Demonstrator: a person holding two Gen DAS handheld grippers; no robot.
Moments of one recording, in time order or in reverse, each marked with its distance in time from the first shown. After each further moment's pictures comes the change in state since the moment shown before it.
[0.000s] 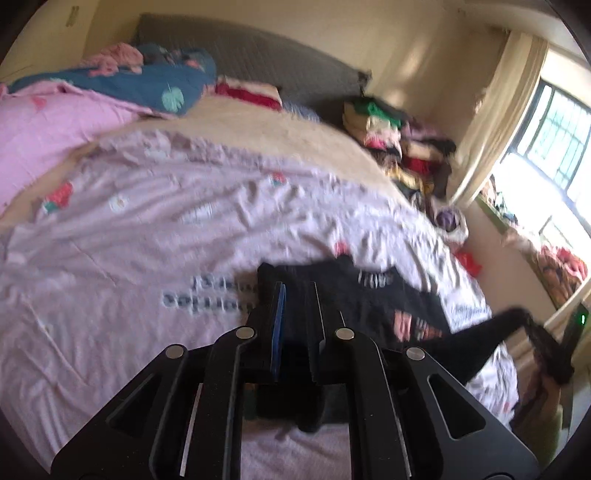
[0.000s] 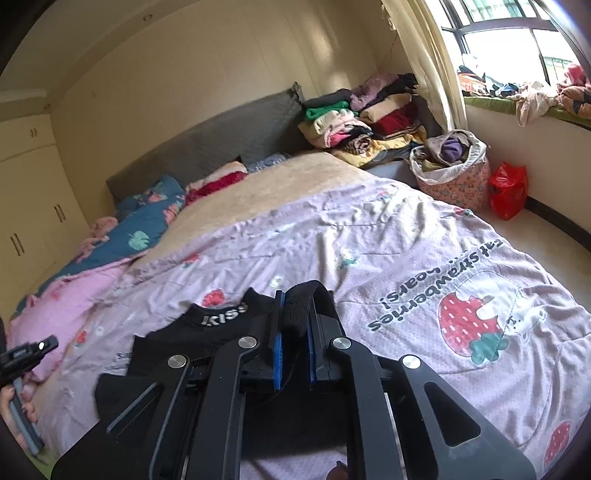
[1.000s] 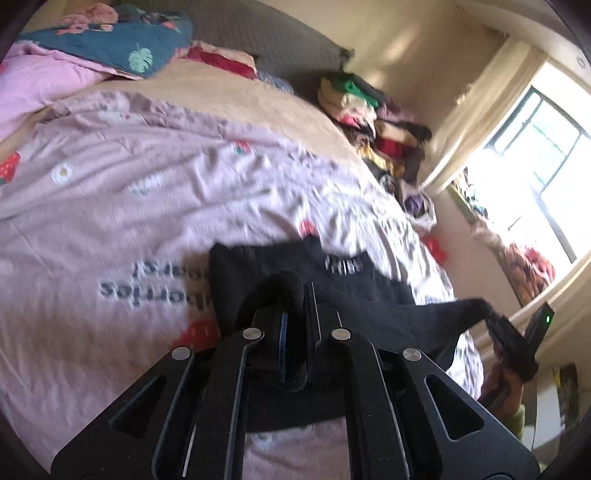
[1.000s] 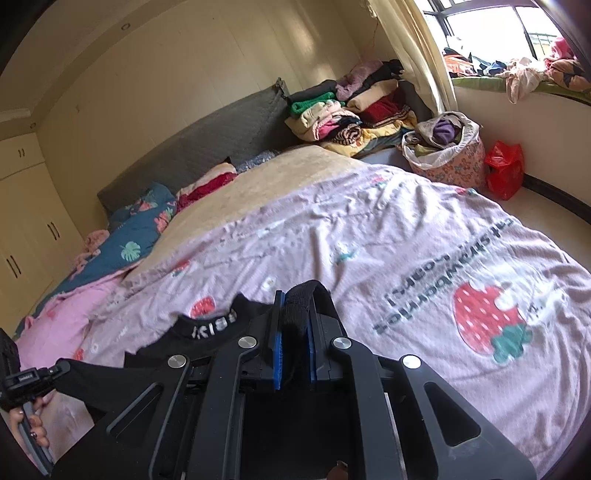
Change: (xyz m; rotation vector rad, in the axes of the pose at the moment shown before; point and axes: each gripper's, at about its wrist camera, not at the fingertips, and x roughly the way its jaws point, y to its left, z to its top) left arm 0.045 0.001 0.020 -0.069 0.078 -0.154; right arm 0.037 -0.009 0.008 0.086 -0.011 0.019
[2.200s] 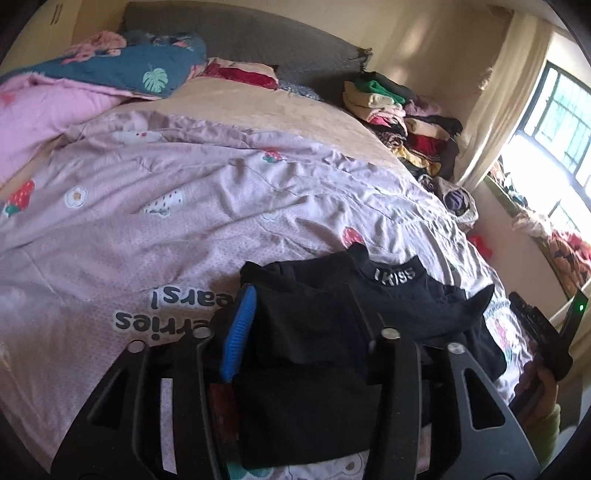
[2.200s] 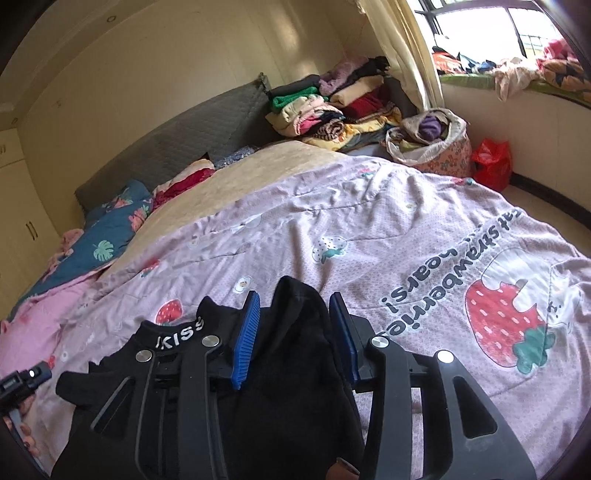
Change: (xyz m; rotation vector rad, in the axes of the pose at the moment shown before) left arm 0.041 -0.004 -0.002 0.099 -0.025 0.176; right arm 0.049 -0.003 -0.020 -0.034 0.003 -0.099
